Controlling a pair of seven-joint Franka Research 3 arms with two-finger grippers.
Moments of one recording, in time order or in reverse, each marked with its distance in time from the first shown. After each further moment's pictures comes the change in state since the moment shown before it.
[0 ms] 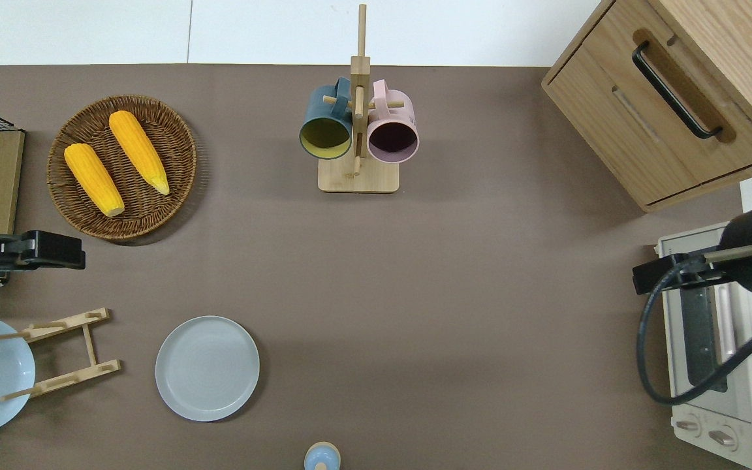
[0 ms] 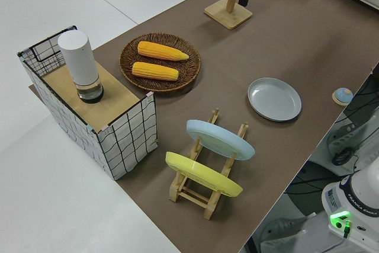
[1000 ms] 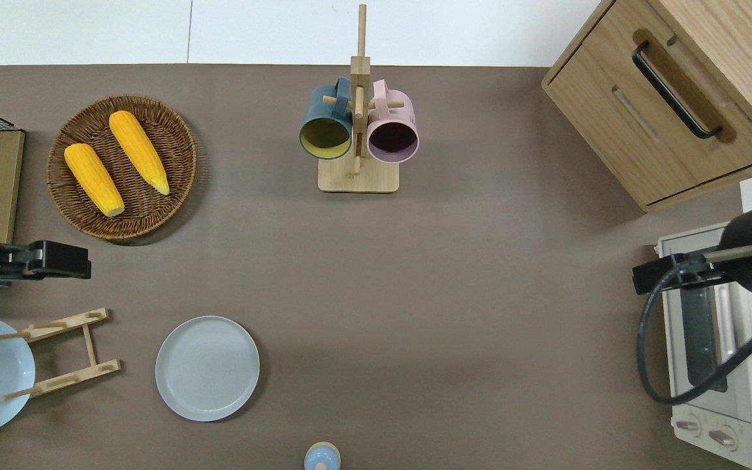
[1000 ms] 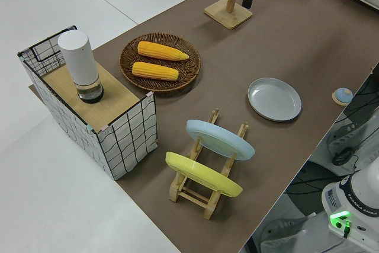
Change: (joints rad) left arm -0.001 -0.025 -0.008 -0.038 0.000 -0.008 -0.003; right arm 0.000 0.000 0.000 0.000 0.000 0.000 0.000
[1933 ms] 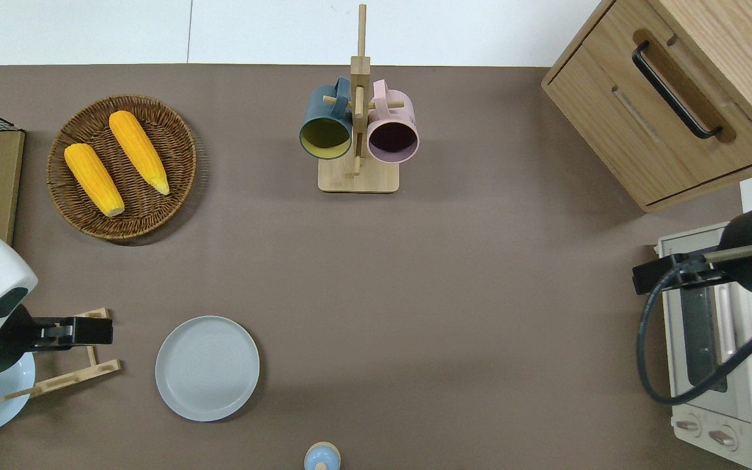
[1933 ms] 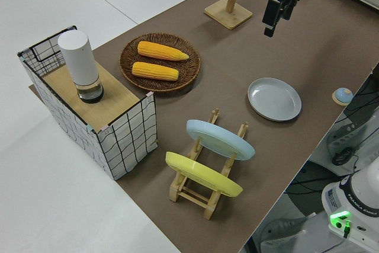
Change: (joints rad) left arm -0.001 -0.210 -0.013 -0.327 0.000 0.074 0.000; right arm 0.000 0.000 0.000 0.000 0.000 0.000 0.000
